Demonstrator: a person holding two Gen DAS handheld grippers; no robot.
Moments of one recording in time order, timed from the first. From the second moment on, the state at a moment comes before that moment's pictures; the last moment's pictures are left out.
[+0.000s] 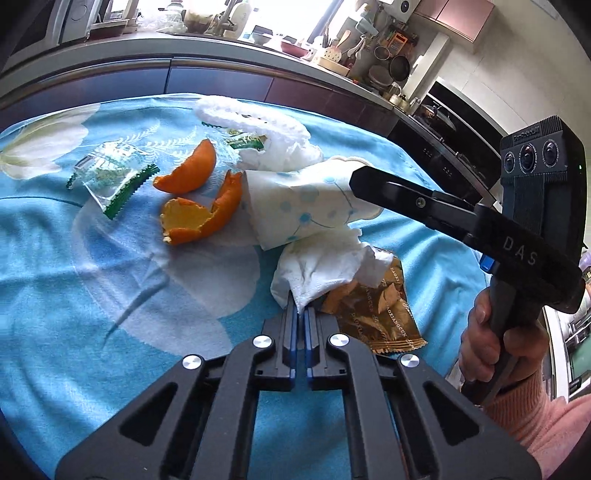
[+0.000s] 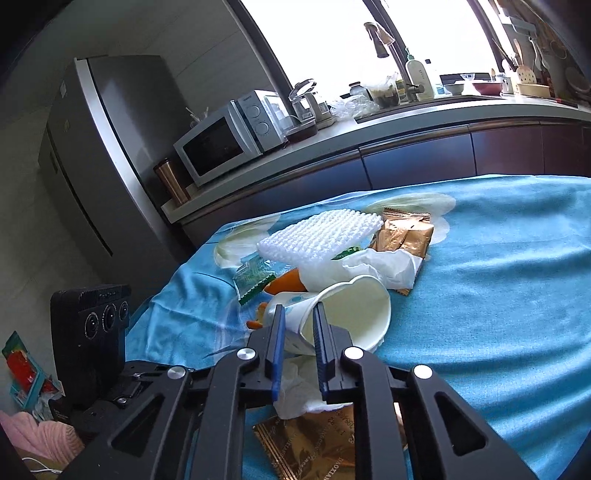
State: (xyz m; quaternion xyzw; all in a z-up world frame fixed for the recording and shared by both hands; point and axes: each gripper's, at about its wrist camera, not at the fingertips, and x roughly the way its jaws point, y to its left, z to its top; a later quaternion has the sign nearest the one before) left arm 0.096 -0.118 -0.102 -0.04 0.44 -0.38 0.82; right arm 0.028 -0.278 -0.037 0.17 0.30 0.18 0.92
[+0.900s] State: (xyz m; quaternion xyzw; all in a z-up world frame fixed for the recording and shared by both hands) left arm 0.048 0.046 -0.061 -0.08 0.37 -0.28 0.88; right arm 0.017 -0.190 -0.006 0.14 0.28 0.29 0.91
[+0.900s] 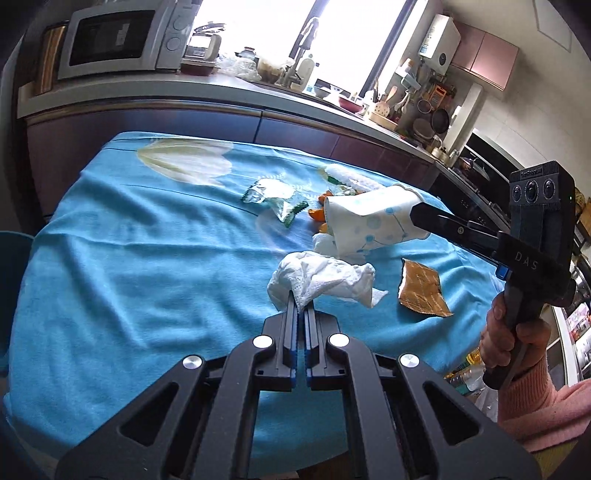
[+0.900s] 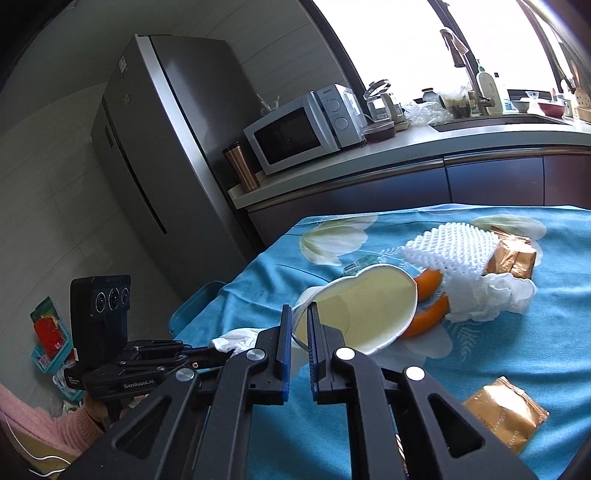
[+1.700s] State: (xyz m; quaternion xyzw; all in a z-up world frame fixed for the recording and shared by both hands) left arm 0.013 0.222 -0.032 -0.16 0.31 -0.10 0.93; right arm 0.067 -0.039 0.012 0.07 0.28 0.42 0.86
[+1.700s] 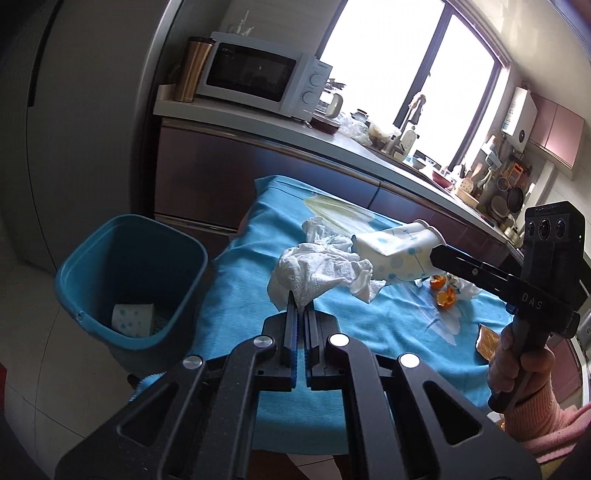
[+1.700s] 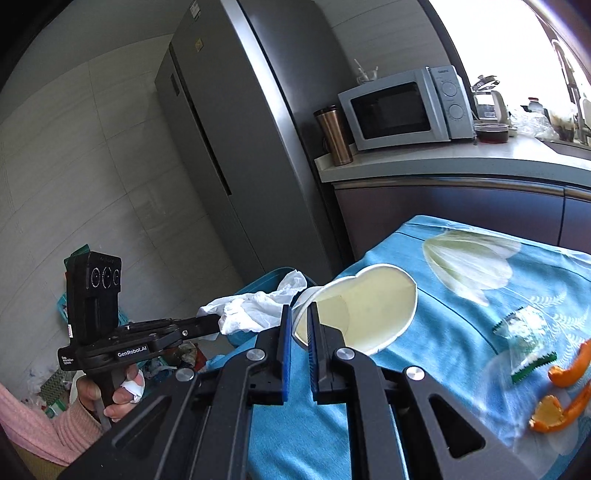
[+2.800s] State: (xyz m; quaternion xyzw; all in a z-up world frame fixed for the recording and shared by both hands) left arm 0.054 0.354 -0.088 -0.18 0.36 0.08 0.91; right arm 0.135 0.148 -0.019 -0.02 0.35 0.48 0.80
